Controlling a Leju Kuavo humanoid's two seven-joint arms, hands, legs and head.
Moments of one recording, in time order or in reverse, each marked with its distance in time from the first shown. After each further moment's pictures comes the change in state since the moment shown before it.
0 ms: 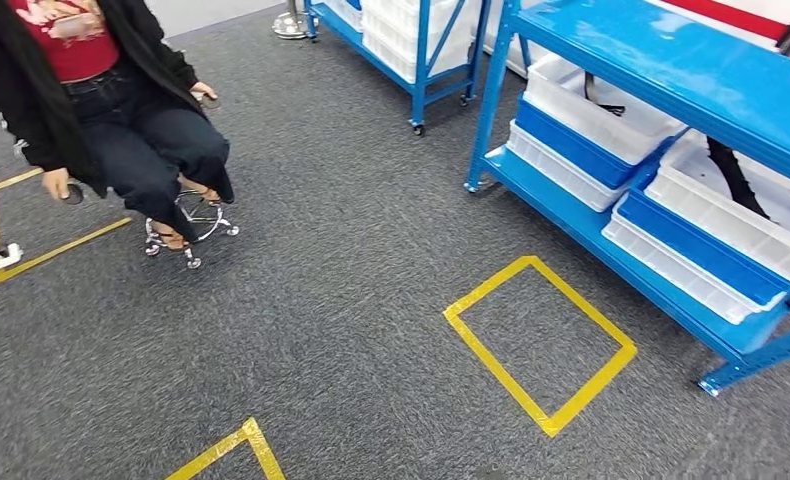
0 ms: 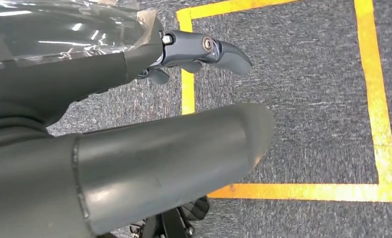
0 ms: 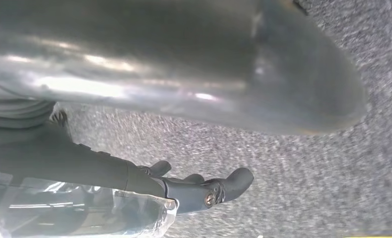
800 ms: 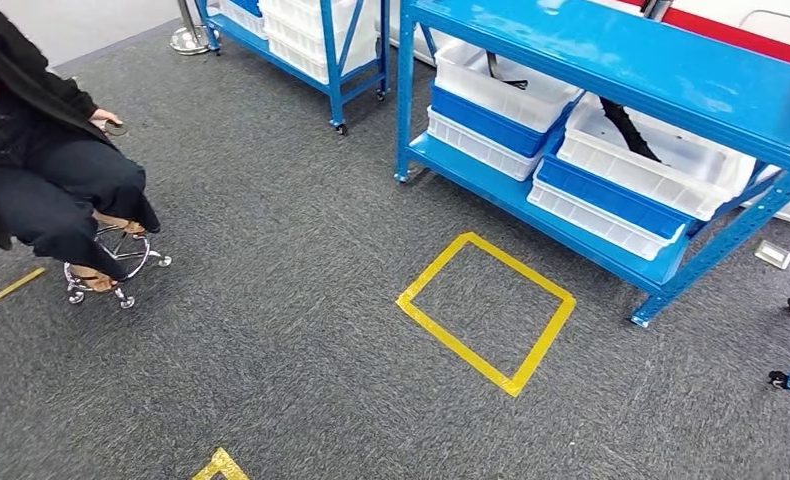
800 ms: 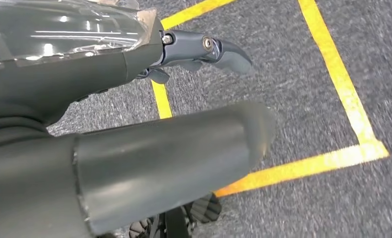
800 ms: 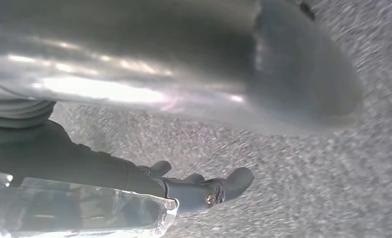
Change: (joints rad) left arm -0.002 -0.005 0.000 0.000 -0.023 0.005 0.021; right arm 0.018 -0.006 -0.037 0.000 0.023 -0.010 0.003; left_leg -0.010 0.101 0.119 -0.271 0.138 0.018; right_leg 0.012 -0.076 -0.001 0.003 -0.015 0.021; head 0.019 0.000
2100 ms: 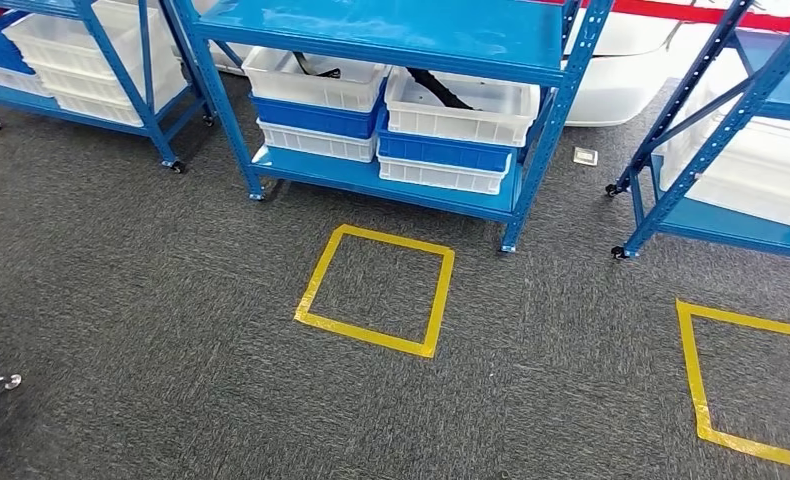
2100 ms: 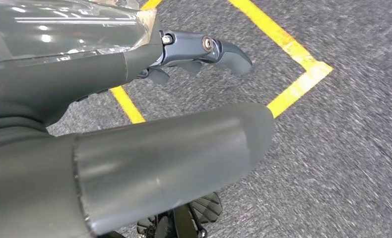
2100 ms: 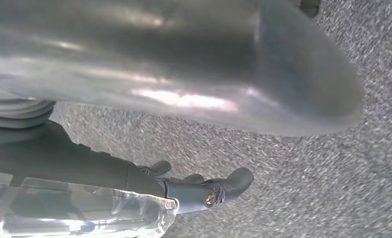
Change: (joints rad) left arm 0.007 -0.007 0.025 0.002 -0.003 0.010 0.003; right arm -0.004 -0.003 -0.008 0.000 0.028 0.001 0.010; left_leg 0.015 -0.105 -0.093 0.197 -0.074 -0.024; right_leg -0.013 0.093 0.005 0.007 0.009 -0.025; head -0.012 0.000
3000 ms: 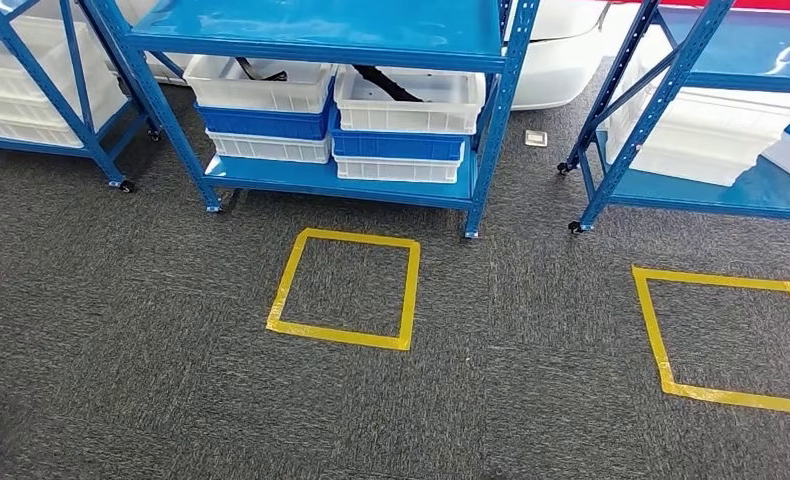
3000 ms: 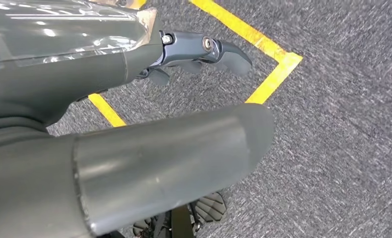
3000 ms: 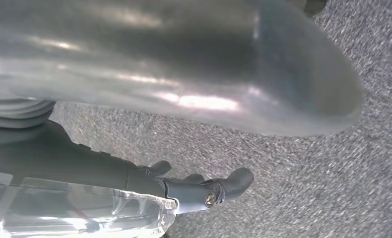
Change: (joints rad) left arm -0.005 -0.001 0.008 0.000 -0.001 0.001 -0.002; right arm -0.009 -0.007 0.018 0.000 0.073 -0.018 0.031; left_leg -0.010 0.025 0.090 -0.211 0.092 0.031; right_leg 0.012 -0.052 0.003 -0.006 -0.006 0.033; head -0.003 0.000
